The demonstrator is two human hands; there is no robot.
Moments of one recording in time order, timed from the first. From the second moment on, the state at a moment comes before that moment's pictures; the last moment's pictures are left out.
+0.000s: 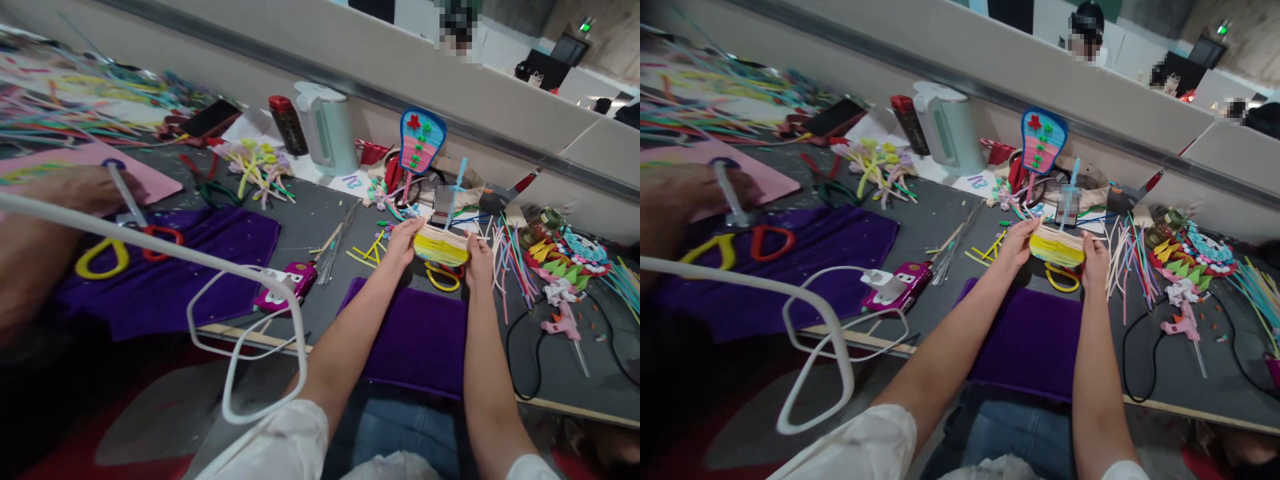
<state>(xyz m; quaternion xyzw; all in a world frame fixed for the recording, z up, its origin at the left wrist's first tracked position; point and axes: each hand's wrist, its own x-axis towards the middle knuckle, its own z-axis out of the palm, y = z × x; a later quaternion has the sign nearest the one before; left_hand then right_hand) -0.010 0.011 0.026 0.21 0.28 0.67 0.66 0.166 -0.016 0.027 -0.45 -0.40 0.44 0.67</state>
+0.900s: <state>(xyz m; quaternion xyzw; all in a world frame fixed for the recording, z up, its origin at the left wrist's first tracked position) -0.014 0.004 0.025 0.41 0.53 0.72 0.18 0.165 -0.017 0.025 -0.44 -0.35 0.46 0.69</state>
